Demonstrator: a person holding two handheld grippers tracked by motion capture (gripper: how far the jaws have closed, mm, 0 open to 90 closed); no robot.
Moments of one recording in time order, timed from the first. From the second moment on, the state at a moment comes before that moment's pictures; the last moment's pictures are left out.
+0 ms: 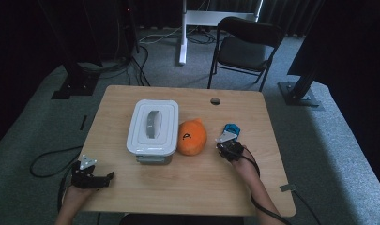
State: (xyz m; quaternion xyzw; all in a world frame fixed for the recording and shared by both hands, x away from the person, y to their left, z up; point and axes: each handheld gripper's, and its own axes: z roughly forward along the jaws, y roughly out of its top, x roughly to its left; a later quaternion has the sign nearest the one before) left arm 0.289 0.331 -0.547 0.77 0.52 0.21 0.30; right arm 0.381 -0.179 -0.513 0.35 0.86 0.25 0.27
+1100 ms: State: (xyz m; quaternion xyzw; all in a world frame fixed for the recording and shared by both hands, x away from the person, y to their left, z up) left arm 0.289 0.331 -0.547 0.77 0.52 0.21 0.30; right arm 0.332 -0.221 -0.506 0.31 0.88 0.28 0.21
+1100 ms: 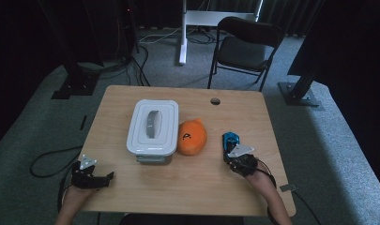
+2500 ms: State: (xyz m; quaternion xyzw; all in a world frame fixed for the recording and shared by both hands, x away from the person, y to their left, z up) left arm 0.289 0.331 -0.547 0.77 0.52 0.21 0.30; right arm 0.397 -0.216 -0.526 0.60 0.72 0.28 0.18
